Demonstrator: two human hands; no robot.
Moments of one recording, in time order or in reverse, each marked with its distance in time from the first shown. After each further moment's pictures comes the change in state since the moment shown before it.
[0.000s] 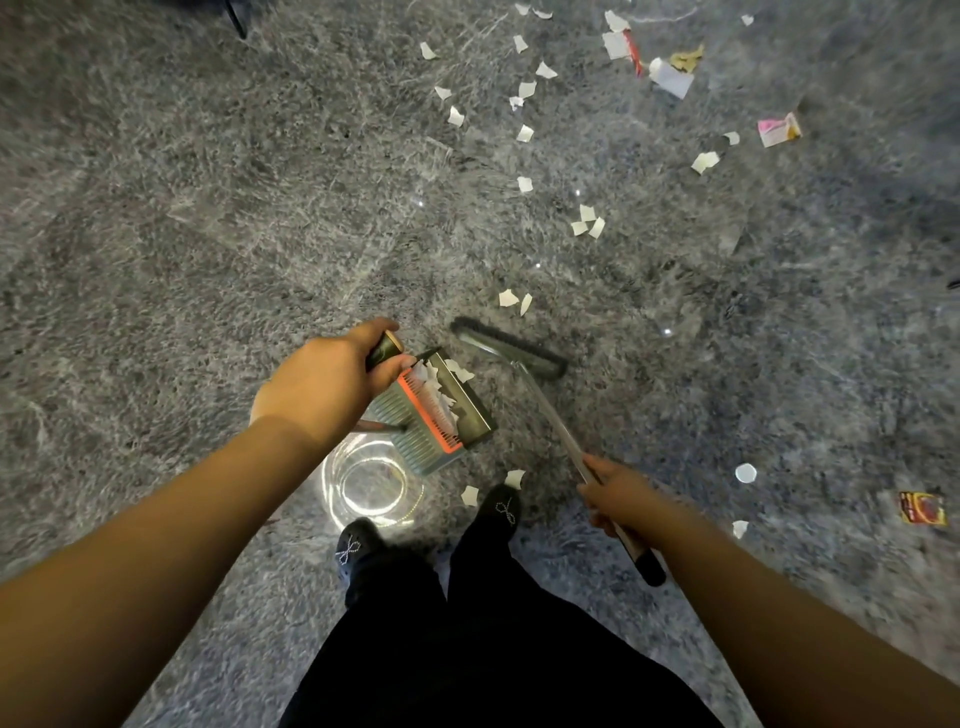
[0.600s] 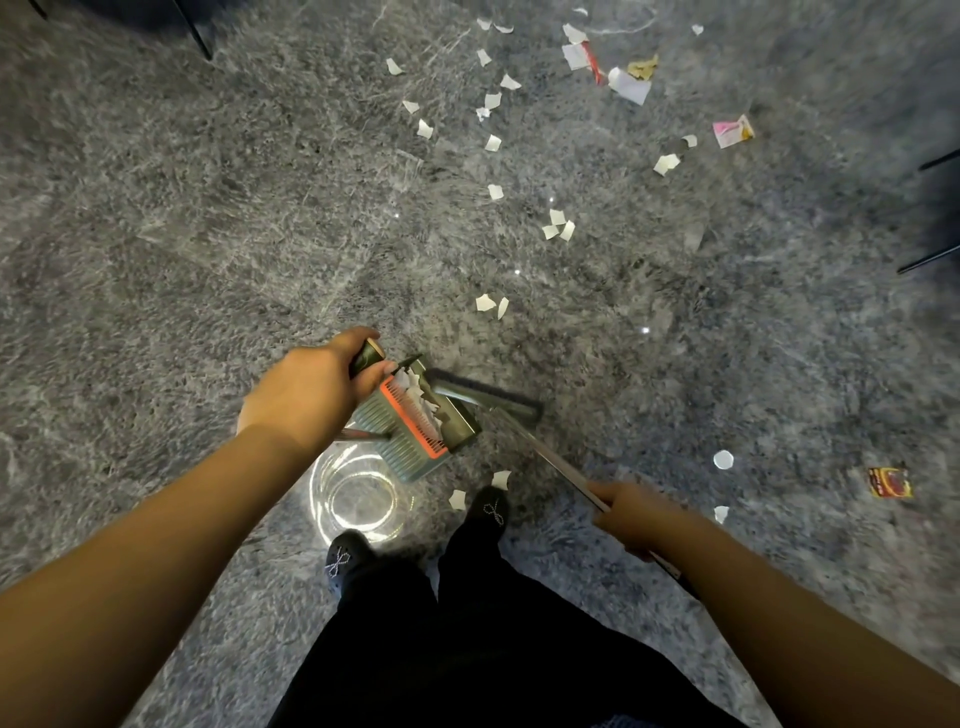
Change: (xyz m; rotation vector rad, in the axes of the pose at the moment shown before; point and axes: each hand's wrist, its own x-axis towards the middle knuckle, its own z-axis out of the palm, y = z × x) left_hand -0.005 0.005 0.004 0.019 -0.005 0.006; right_hand -0.037 0.031 -0.019 -0.536 -0.048 -0.043
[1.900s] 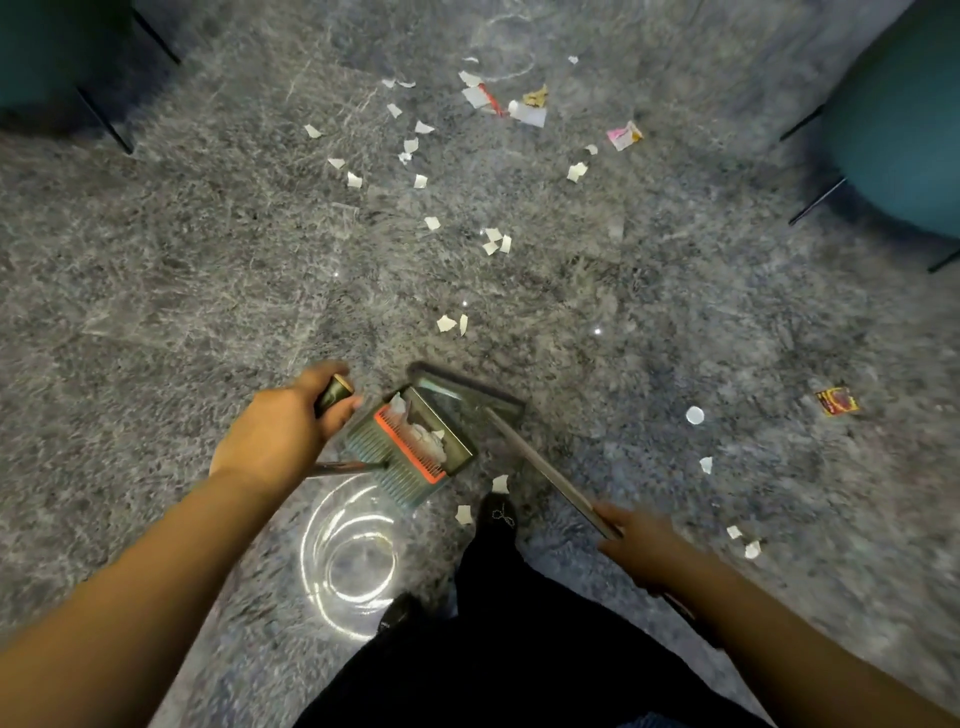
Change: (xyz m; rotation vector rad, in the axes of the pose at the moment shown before) left_hand -0.032 -0.044 -0.008 -0.070 0.014 0.196; right_hand -0.032 0.032 0.115 0.288 0.213 0.023
